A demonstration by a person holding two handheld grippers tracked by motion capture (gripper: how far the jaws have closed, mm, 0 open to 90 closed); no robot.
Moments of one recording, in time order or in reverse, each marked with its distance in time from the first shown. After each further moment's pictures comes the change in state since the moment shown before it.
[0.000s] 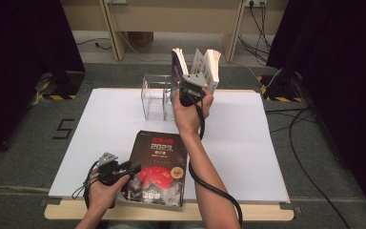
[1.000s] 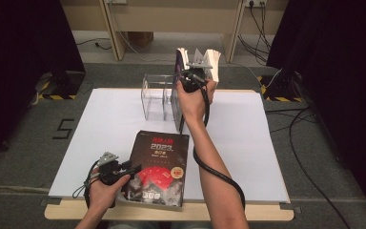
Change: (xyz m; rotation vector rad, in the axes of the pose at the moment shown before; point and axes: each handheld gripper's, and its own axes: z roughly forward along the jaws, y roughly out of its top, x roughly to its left) left arm 0.000 0.001 0.002 0.003 -0.008 0.001; right arm -0.017 0.026 0.032 0.193 0.102 0.043
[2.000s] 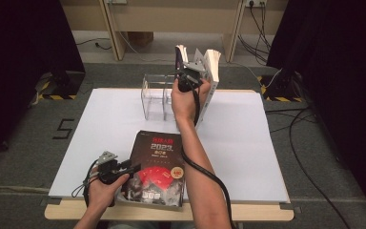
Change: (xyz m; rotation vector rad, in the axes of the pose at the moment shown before) left arm 0.004 0.002 -0.001 -0.008 -0.011 -0.002; right arm 0.018 -0.004 0.010 -0.140 -0.127 0.047
